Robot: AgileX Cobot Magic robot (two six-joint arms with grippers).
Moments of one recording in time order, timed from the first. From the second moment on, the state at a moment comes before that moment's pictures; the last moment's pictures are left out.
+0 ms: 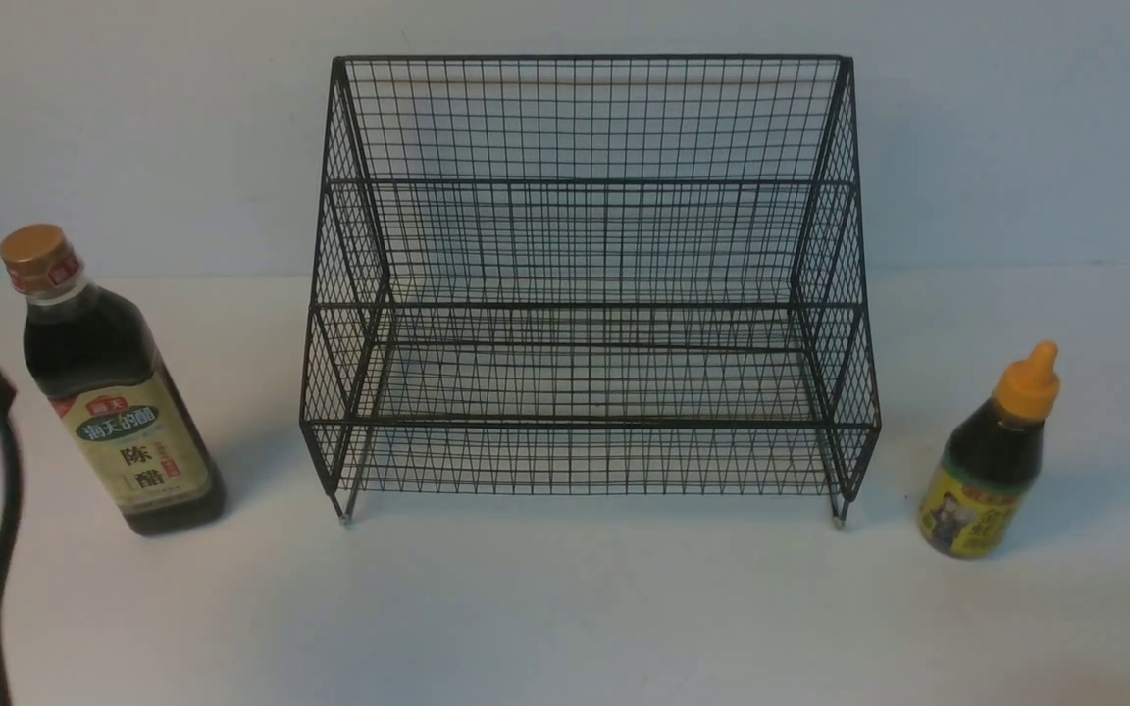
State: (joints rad) right arm 0.03 -0.01 0.02 -0.02 0.38 -0.02; left arm -0.08 0.88 -0.41 -0.39 -0.48 0.34
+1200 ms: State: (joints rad) right arm 0.03 -0.01 0.02 -0.02 0.38 -0.02; left arm -0.08 1.38 -0.64 -0.56 -0.58 0.46
